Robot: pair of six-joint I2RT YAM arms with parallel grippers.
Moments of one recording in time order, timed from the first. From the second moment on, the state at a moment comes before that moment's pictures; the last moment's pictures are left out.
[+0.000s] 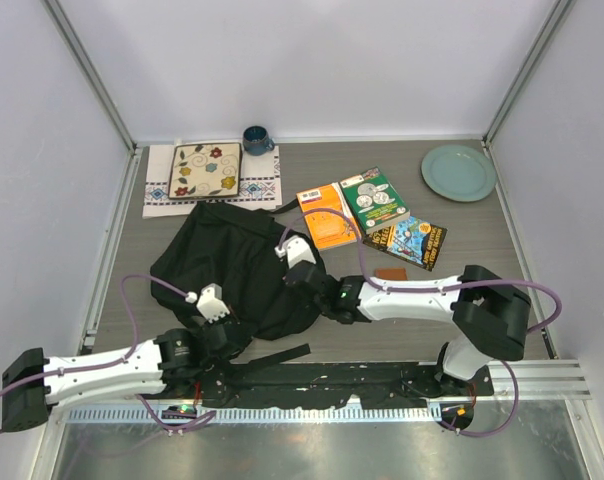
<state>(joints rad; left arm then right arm) -1.22 0.61 0.16 -0.43 -0.62 -1.43 1.17 1.60 0.91 -0.09 0.47 0.29</state>
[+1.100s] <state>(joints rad) -1.22 0.80 0.45 -0.41 -0.48 -1.04 1.08 1.45 0.76 0.10 0.46 0.38</state>
